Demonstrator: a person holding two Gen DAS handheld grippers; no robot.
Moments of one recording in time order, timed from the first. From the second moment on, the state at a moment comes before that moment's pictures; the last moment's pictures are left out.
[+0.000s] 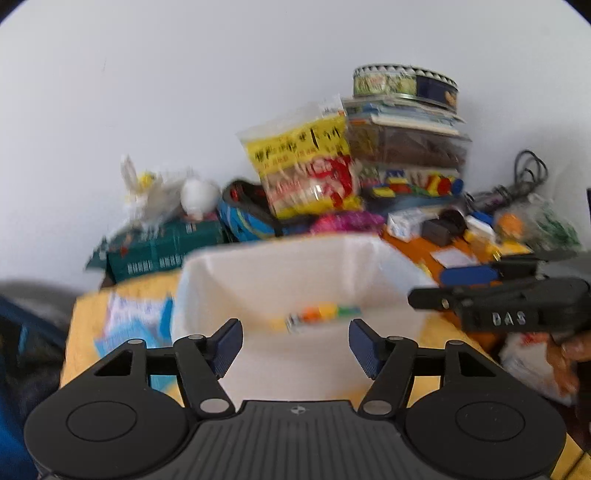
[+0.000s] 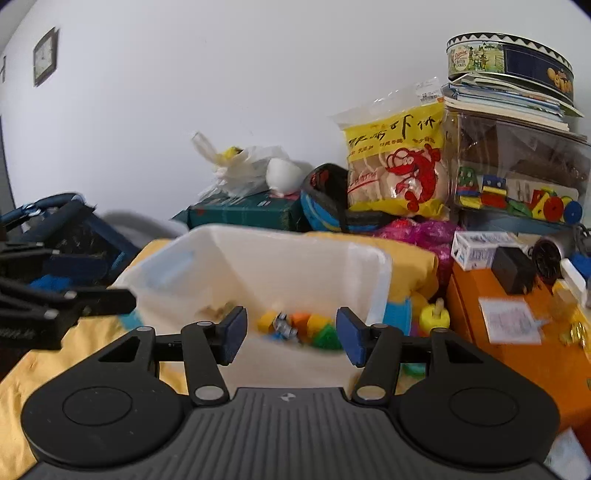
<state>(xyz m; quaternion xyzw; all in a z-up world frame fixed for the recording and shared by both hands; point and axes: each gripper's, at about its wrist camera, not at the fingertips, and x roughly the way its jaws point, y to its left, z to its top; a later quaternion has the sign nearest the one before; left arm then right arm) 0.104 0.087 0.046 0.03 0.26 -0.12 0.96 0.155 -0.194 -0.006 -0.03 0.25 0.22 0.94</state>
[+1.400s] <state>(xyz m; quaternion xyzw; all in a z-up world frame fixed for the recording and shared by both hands) -0.003 0.077 -0.081 0.02 0.43 -0.14 0.89 0.036 -0.163 -0.115 -0.13 0.42 0.35 0.83</state>
